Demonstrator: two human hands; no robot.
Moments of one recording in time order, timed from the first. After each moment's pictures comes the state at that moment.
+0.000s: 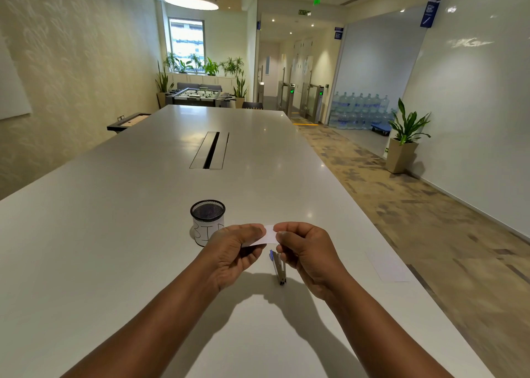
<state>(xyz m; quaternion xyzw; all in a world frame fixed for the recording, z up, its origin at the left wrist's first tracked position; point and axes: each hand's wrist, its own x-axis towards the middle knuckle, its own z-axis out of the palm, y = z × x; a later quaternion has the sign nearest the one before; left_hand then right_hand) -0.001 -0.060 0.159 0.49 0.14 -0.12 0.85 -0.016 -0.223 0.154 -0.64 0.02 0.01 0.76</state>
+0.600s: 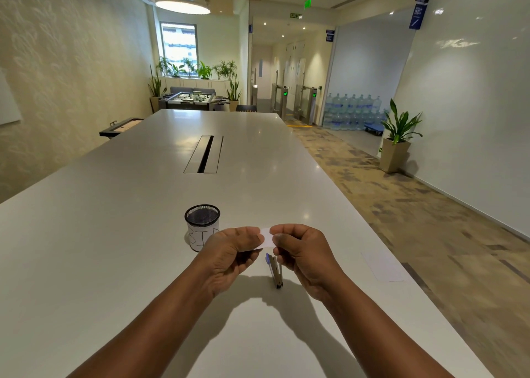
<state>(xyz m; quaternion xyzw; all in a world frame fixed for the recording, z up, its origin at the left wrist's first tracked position) 0.002 -0.059 0.155 0.53 0.11 -0.12 0.83 -0.015 -0.224 0.156 -0.65 0.02 0.01 0.76</state>
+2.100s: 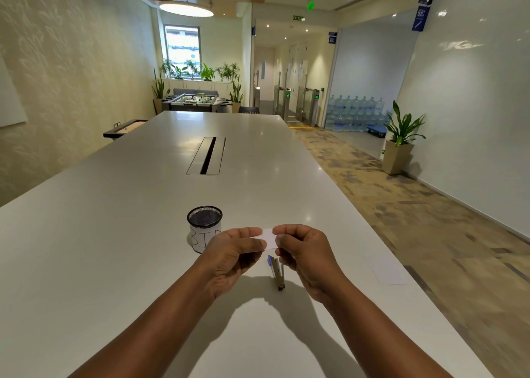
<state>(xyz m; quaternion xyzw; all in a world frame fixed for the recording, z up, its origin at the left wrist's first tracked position) 0.006 -0.060 0.152 0.53 0.10 -0.12 0.83 -0.013 -0.223 0.156 -0.67 0.03 -0.01 0.74</state>
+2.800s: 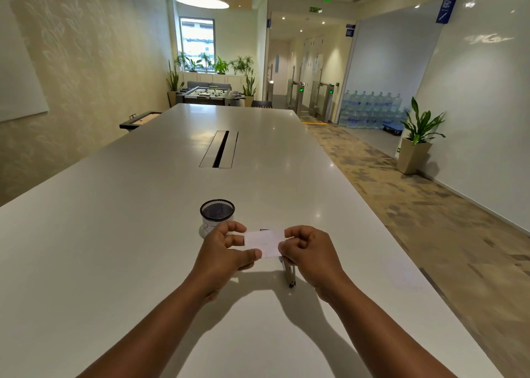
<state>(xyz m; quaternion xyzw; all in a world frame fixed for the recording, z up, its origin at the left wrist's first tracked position) 0.003 -0.024 0.120 0.70 0.02 0.01 0.72 0.001 -0.218 0.134 -0.77 0.00 -0.03 0.64</state>
